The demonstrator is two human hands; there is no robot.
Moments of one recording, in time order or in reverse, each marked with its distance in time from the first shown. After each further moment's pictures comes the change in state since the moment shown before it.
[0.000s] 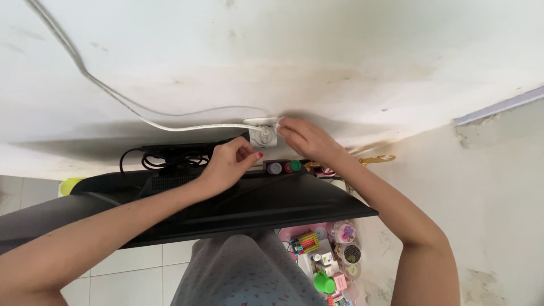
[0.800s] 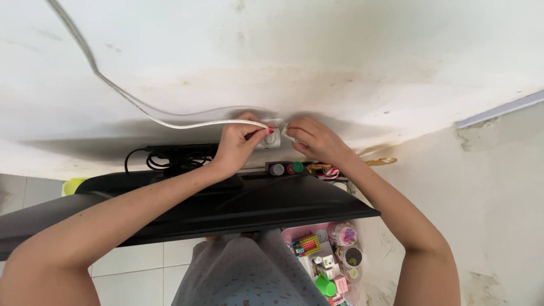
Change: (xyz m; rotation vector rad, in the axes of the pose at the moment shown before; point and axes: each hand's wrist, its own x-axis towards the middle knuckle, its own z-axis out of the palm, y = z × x) left_hand 0.034 0.017 -0.003 -0.092 0.101 0.304; right_hand 0.001 0.002 -0.015 0.154 -0.120 0.102
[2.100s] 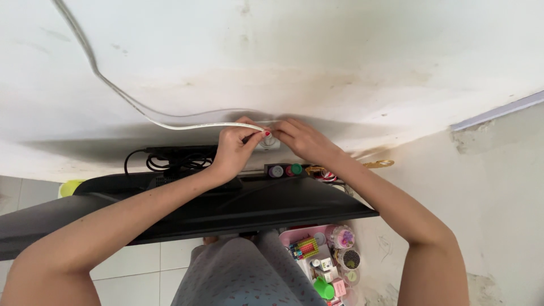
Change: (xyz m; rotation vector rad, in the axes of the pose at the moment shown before) left_hand -0.009 0.002 0.000 0.018 0.098 0.018; right_hand 0.032 -0.020 0.003 -0.112 -0.104 -0.038
